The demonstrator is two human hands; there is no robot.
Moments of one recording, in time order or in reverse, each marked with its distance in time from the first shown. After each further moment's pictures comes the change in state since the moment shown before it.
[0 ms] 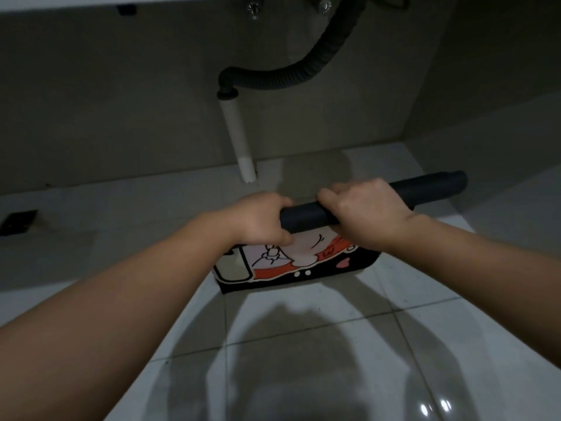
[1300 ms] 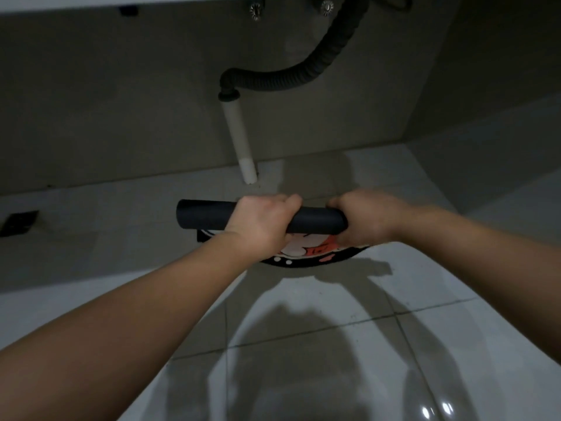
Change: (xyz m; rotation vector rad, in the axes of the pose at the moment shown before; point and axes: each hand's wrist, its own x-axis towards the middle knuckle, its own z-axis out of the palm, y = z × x) left_hand -0.003 -0.001 0.024 0.519 0.485 0.164; right_hand 0.014 0.012 0.003 0.457 -0.517 0.208
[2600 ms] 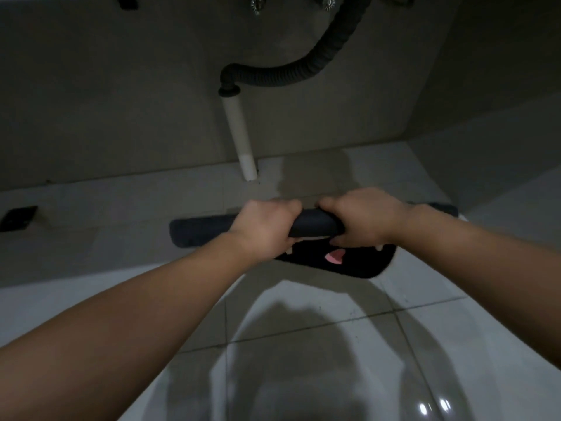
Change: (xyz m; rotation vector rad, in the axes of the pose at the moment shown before) left_hand -0.001 0.005 0.009 -0.035 -0.112 -0.004; right_hand 0.007 0.006 0.017 -0.248 0.136 -0.161
